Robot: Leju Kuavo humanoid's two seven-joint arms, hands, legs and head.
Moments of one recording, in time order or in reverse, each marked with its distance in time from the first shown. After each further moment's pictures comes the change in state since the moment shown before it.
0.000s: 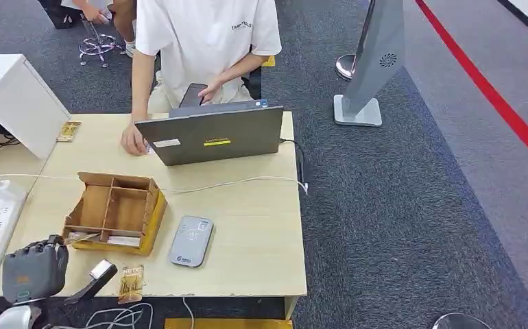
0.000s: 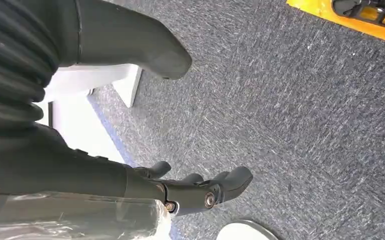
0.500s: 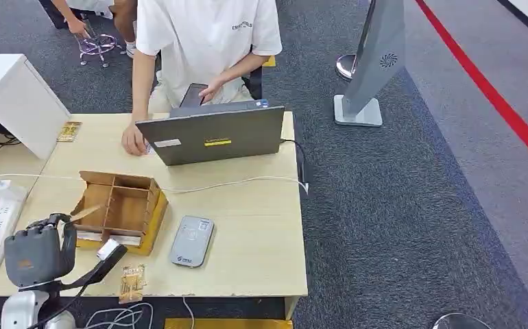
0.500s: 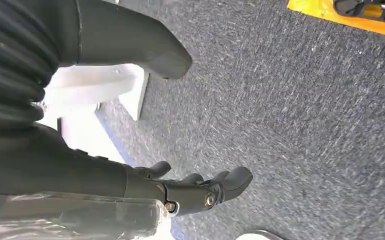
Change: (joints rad) left arm 0.039 -0.014 -0.201 -0.326 0.107 -0.113 0.157; right arm 0.000 0.000 -0.024 0.000 -0.052 -0.015 0.027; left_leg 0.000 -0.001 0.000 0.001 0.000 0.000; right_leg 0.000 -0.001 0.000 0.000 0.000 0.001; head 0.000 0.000
